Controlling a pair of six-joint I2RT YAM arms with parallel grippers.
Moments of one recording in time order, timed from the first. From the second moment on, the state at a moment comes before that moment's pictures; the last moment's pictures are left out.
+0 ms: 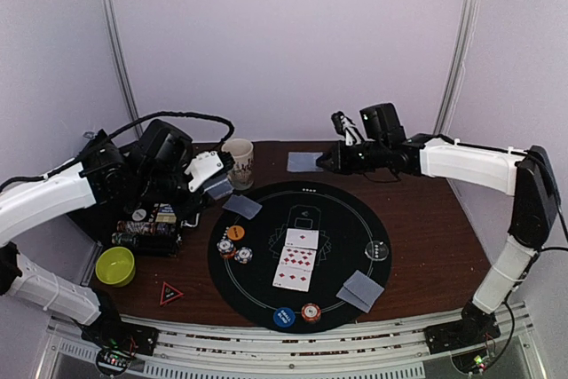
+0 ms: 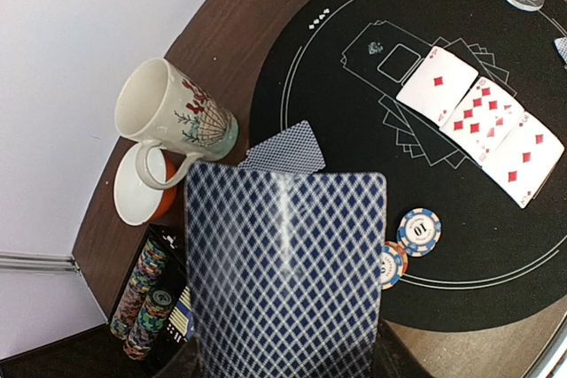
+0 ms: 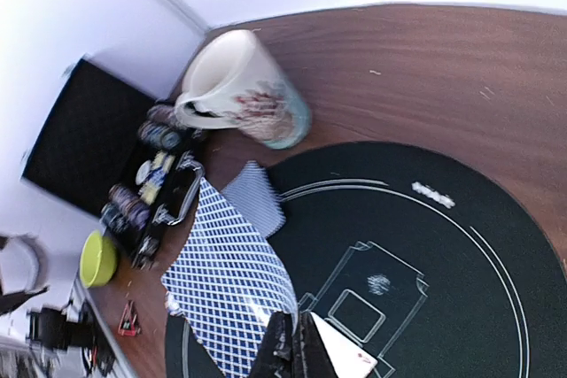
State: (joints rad) left arm -0.84 1.23 1.15 -0.73 -0.24 0.34; right arm 0.61 1.70 1.32 -0.18 -0.33 0.47
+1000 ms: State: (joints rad) left arm -0.84 1.22 1.13 -0.73 -0.25 0.34; right arm 0.62 2.00 1.11 0.10 -0.30 0.65
